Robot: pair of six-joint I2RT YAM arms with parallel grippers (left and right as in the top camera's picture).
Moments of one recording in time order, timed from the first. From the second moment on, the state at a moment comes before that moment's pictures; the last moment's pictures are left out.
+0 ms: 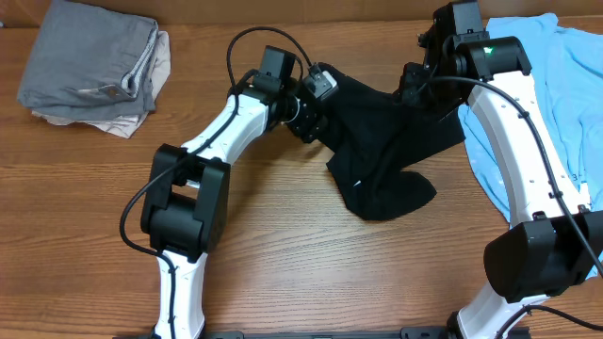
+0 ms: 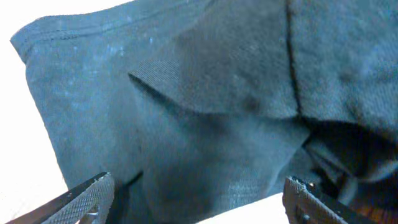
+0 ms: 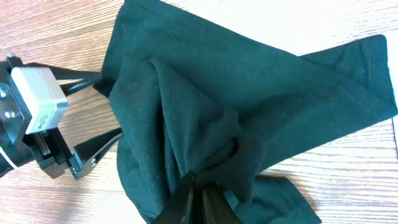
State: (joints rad) left arm -0.36 2.21 1.66 -0.46 0.45 0.48; right arm 0.14 1.87 1.85 -1.16 -0.17 0.31
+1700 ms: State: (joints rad) left arm -0.38 1.71 1.81 -0.39 0.18 0.31; right arm 0.14 1.87 1.85 -1.16 -0.47 0.10
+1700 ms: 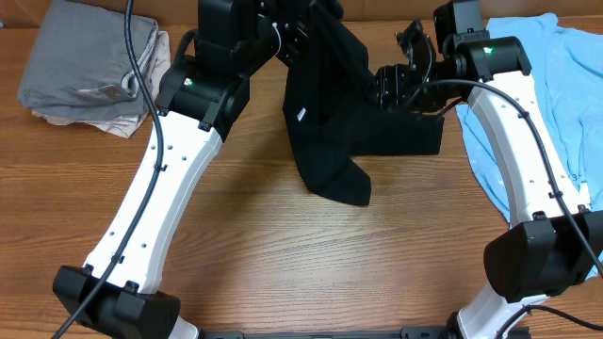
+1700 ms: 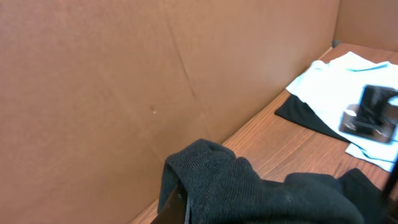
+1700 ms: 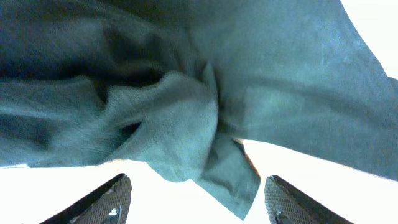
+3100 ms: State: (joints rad) left arm -0.38 1.71 1.81 -0.38 0.05 0.21; right arm 0.44 1.87 1.36 -0.45 -0.15 0.24
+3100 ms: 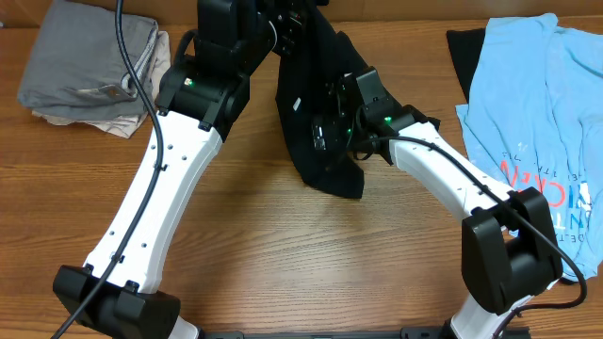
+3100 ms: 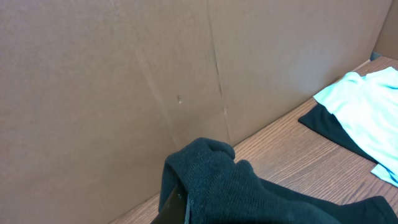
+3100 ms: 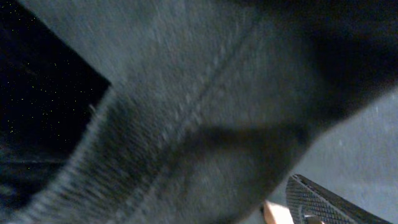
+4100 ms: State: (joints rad) left arm -0.23 1.59 1.88 -0.57 -0.16 0.08; right arm 0.02 1.40 1.81 -1.10 -0.21 0.29
